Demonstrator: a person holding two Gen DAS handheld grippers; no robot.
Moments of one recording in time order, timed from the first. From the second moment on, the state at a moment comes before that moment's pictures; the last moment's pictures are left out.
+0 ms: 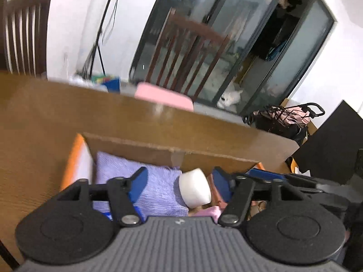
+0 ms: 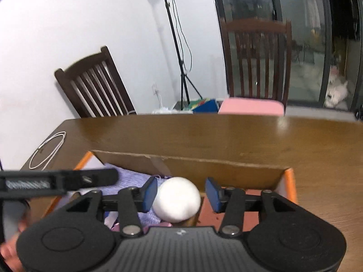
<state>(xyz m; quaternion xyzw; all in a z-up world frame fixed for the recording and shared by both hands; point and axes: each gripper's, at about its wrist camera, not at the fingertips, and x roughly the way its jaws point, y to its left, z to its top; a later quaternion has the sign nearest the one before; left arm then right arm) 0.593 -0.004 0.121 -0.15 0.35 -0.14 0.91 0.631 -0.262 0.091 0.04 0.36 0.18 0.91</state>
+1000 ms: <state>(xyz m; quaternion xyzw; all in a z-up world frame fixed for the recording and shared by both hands) 0.288 0.003 0.164 0.02 0.11 -0.04 0.99 0.323 -0.306 0.163 -0.06 0.15 0.08 0.98</state>
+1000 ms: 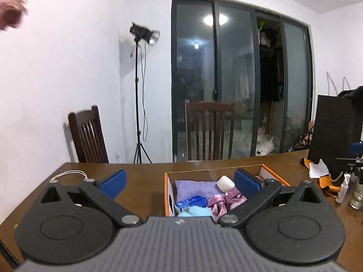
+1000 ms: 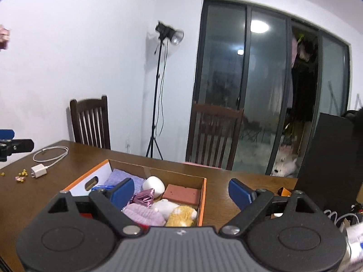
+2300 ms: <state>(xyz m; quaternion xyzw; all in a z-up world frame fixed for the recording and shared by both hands) 0.014 0.006 0.046 0.01 0.06 -0.04 1.00 0.025 -0.263 0.034 0.03 0.06 0.10 0.99</state>
